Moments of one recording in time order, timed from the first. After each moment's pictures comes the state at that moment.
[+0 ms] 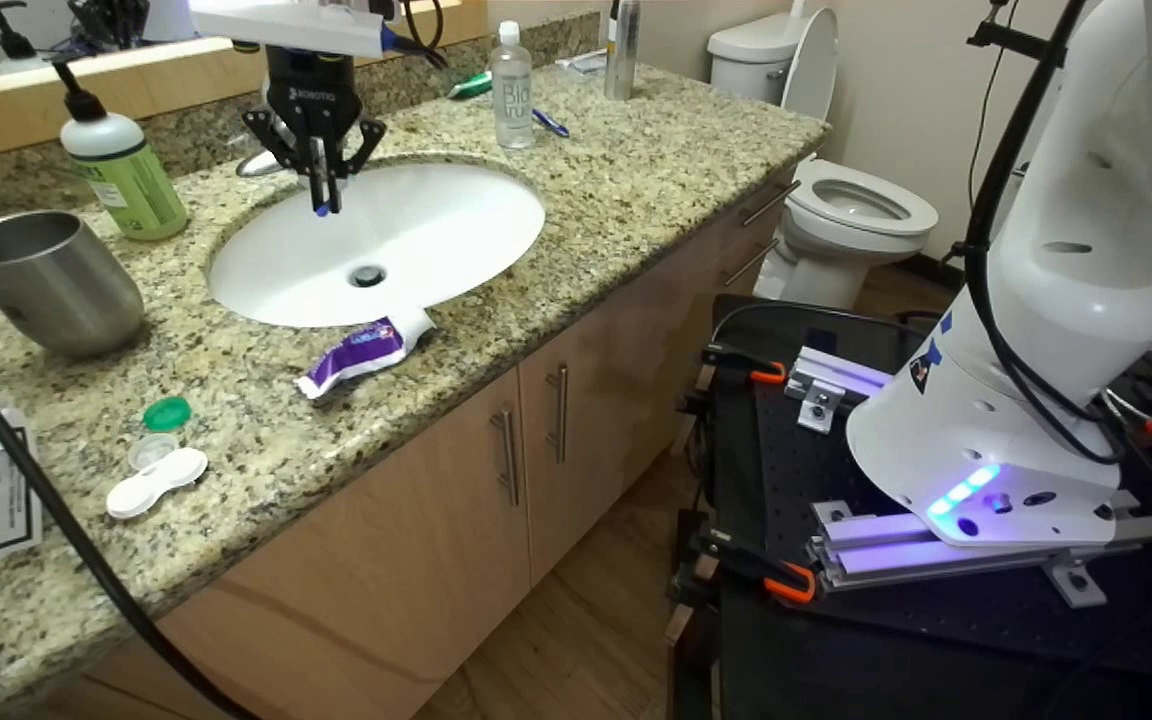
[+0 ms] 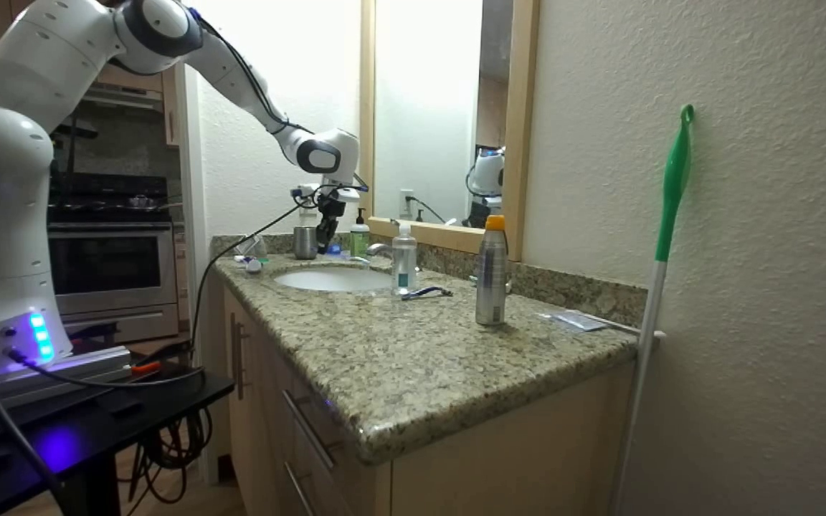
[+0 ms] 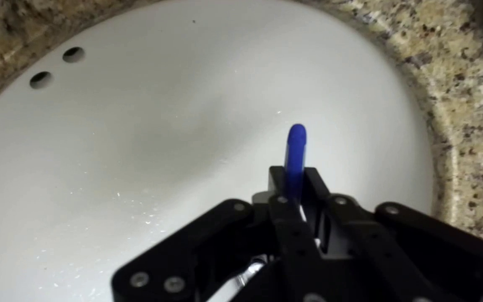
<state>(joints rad) -0.14 0.52 -0.16 -1.74 0.43 2.18 0.67</state>
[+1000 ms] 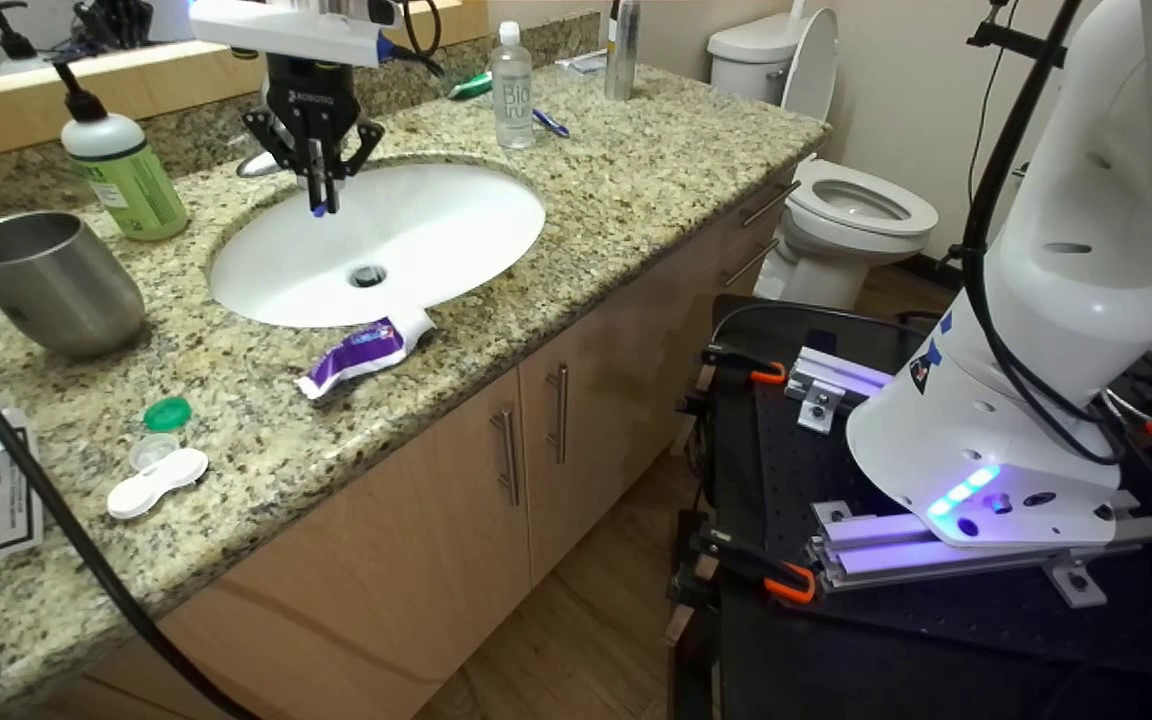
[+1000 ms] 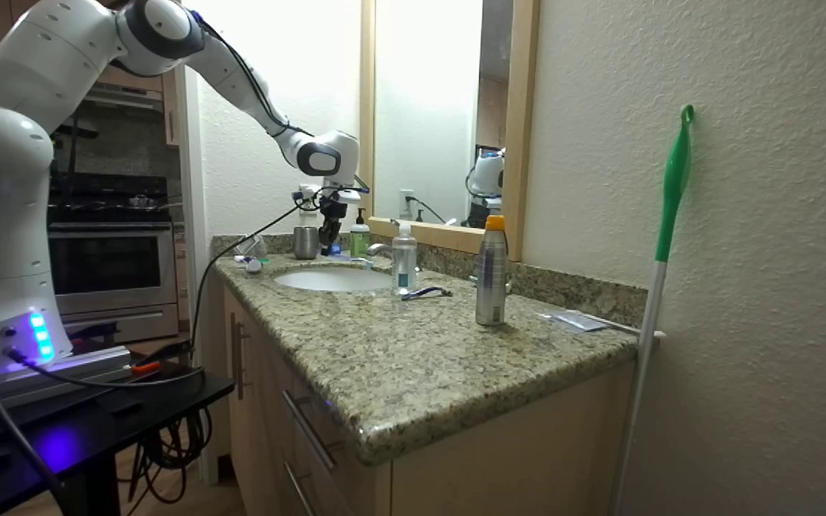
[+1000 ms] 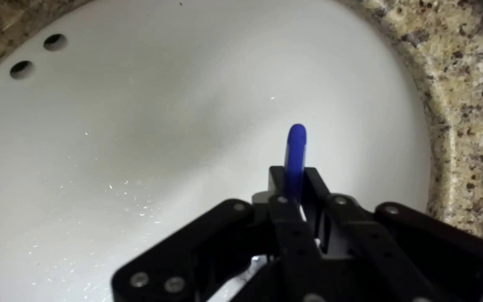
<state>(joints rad) -0.14 0.53 -0.16 -1.74 0.43 2.23 0.69</state>
